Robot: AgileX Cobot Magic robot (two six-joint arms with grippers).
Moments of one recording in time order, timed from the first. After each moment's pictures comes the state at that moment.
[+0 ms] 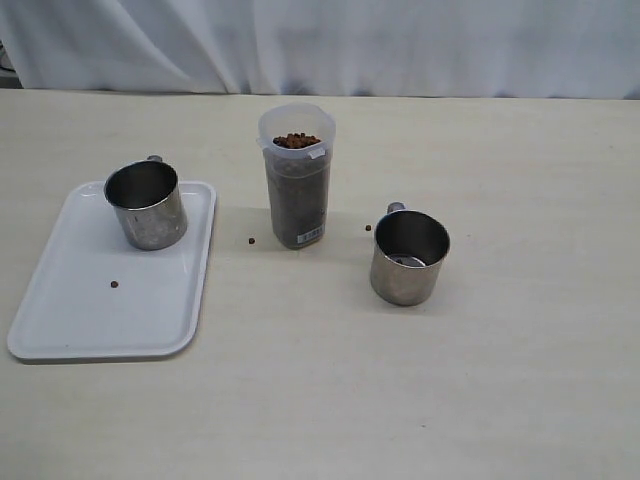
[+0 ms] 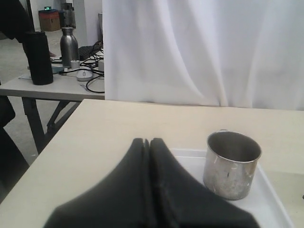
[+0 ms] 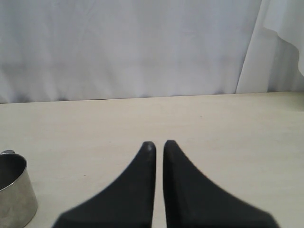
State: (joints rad) left arm 0.07 0.09 0.00 -0.08 0.10 0.07; right arm 0.02 0.00 0.00 -0.03 0.21 0.00
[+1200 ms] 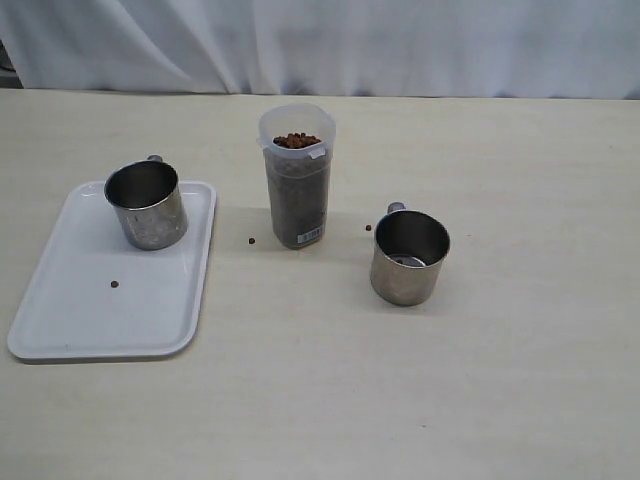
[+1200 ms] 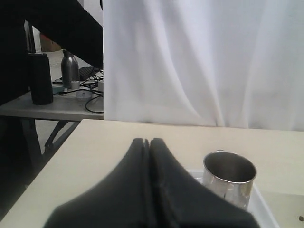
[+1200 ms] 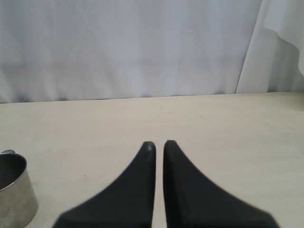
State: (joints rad) left arm 0.07 0.01 0.00 -0.13 0.10 0.12; right arm 0.02 0.00 0.00 -0.03 0.21 0.00
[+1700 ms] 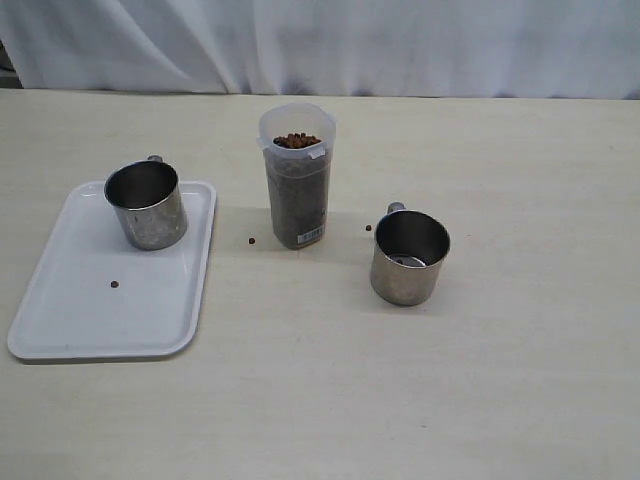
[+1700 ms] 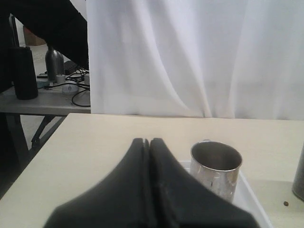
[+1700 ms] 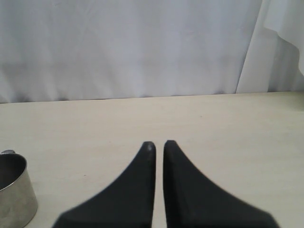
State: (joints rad) left arm 0.02 0.00 0.00 -0.13 0.13 0.12; right arm 0.02 0.00 0.00 -0.03 0.21 0.00
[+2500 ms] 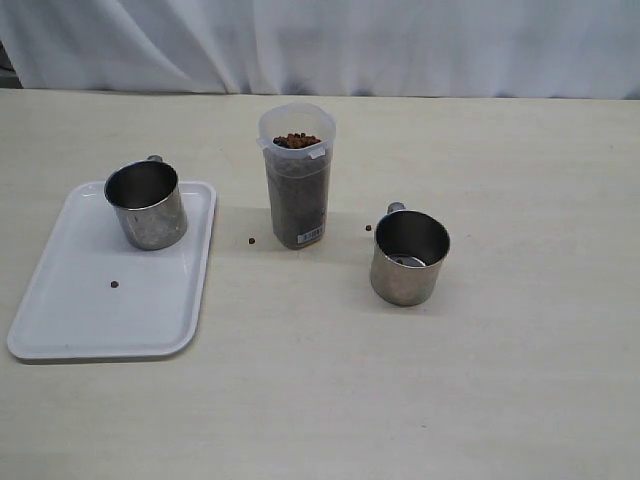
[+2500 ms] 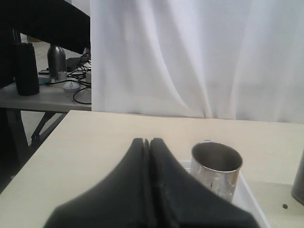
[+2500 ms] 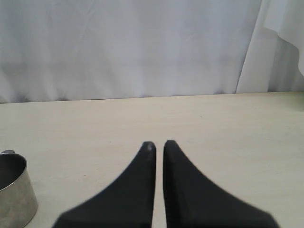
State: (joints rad) left arm 0.02 0.00 0.00 -0.04 0.13 0.01; right arm 0.02 0.00 0.00 -0.03 0.21 0.00
